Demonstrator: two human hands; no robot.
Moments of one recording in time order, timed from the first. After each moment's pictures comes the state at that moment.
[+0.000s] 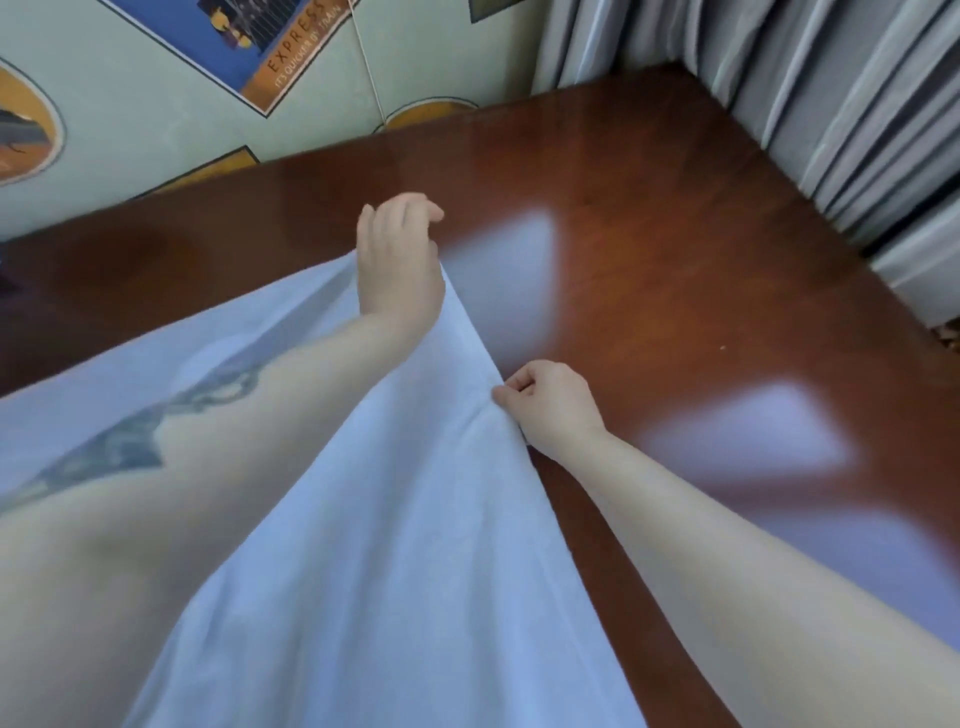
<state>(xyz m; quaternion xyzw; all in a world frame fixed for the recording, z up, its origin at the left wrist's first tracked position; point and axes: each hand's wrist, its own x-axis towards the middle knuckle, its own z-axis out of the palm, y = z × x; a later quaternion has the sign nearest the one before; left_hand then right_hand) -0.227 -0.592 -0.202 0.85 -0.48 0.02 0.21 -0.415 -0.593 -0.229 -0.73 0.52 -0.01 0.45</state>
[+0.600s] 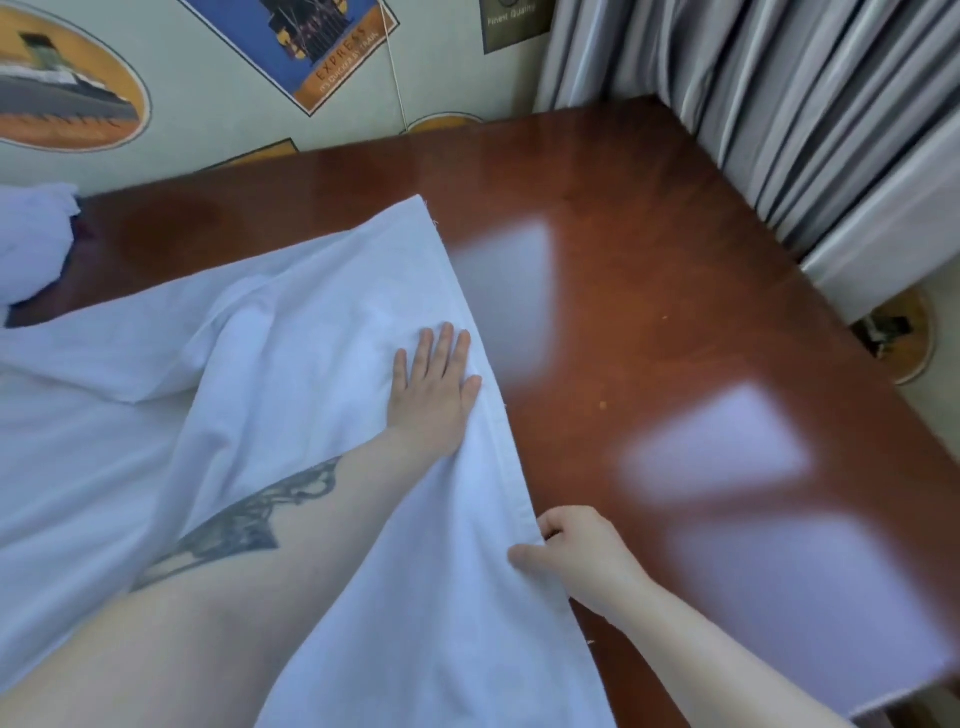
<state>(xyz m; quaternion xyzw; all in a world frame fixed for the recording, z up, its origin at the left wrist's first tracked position) -0.358 -0.463 -0.258 0.87 -0.48 -0.11 -0.01 -0.583 -0.468 -0.219 -0.68 0.49 0.14 0.53</state>
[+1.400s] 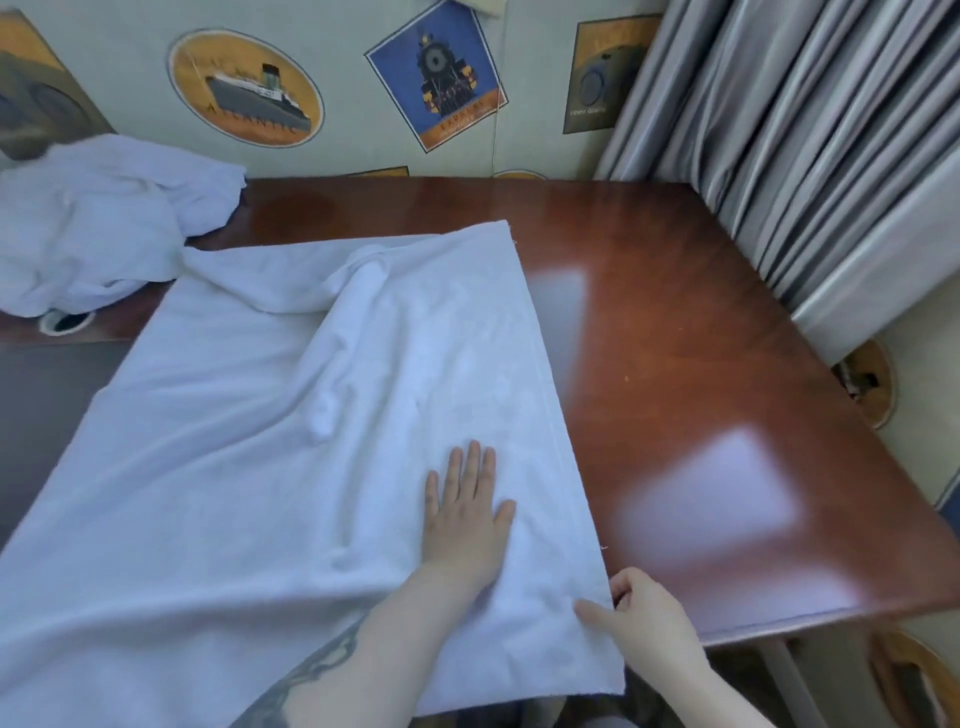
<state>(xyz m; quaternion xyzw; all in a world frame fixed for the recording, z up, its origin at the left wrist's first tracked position) -0.509 -0.269 -0.255 0.90 -0.40 -0.17 0.07 -0.701 -0.352 -0.202 -0.72 0.56 0.13 0.39</state>
